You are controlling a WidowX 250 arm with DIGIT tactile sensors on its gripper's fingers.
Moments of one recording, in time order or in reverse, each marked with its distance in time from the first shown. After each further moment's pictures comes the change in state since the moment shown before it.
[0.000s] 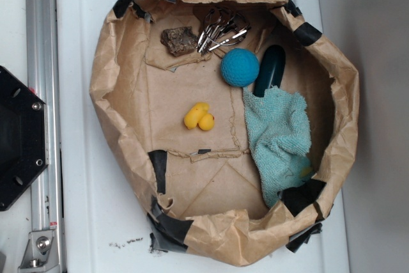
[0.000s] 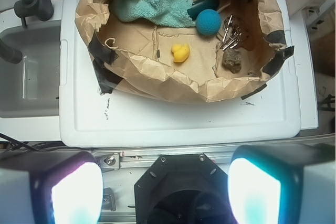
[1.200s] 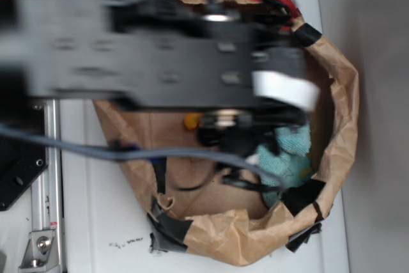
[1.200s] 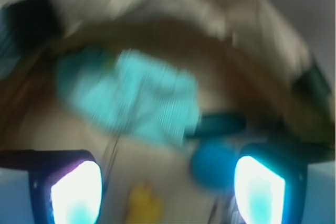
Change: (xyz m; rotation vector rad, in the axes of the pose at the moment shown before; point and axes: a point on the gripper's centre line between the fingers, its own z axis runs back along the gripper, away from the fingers) arm 0.179 0.022 -0.156 0.101 -0.099 -0.330
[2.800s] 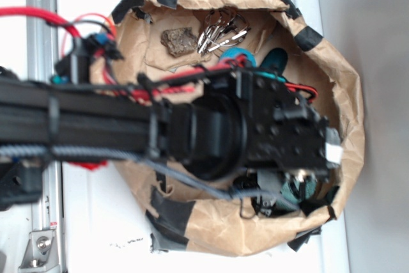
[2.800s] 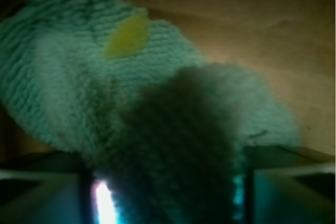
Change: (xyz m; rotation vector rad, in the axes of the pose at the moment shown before) arm -0.009 -0.053 -0.079 -0.144 0.122 0.106
